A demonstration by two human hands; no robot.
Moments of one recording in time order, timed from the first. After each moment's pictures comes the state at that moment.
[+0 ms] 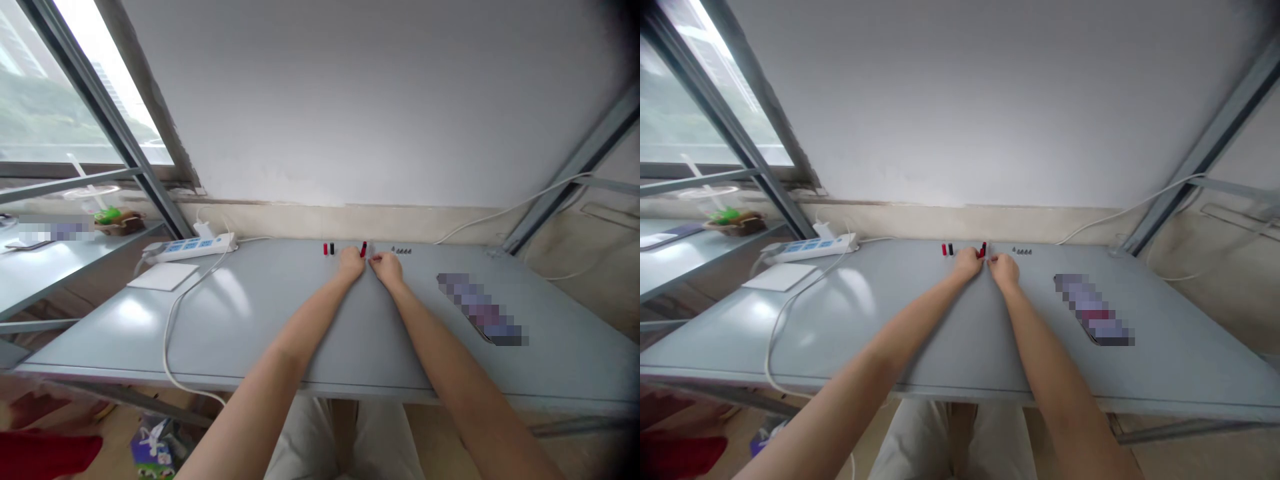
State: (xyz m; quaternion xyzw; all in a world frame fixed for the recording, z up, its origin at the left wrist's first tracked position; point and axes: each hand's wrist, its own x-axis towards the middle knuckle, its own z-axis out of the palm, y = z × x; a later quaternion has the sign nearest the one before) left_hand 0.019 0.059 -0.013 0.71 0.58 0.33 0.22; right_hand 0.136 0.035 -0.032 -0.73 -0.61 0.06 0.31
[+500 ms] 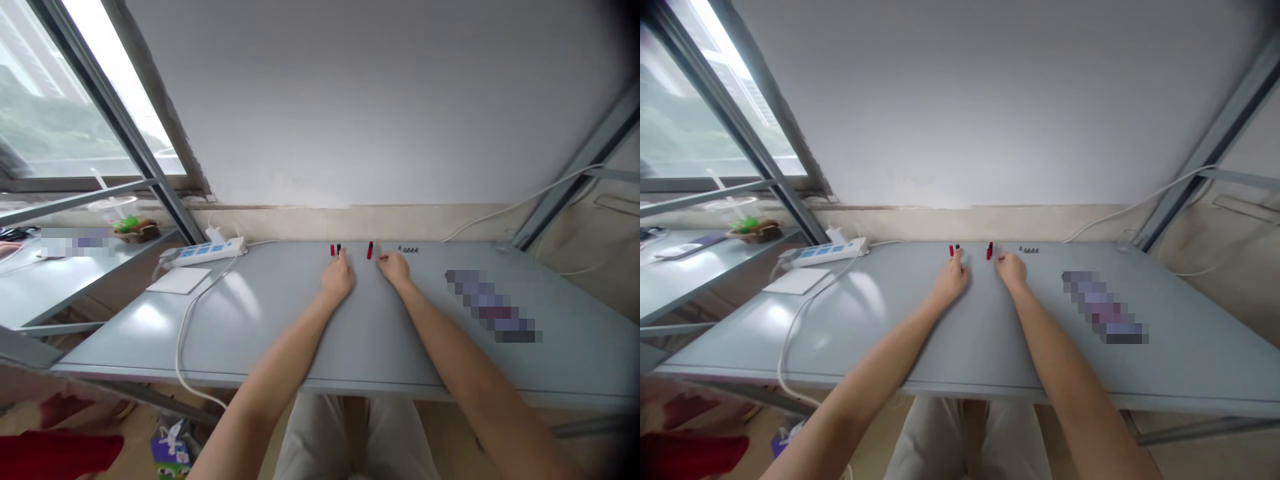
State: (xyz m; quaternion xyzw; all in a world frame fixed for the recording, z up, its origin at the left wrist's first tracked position) left_hand -0.040 -0.005 -0.005 0.70 0.57 0.39 0.20; right_hand 0.133 0.033 -0.028 -0.74 -0.60 0.06 0.31
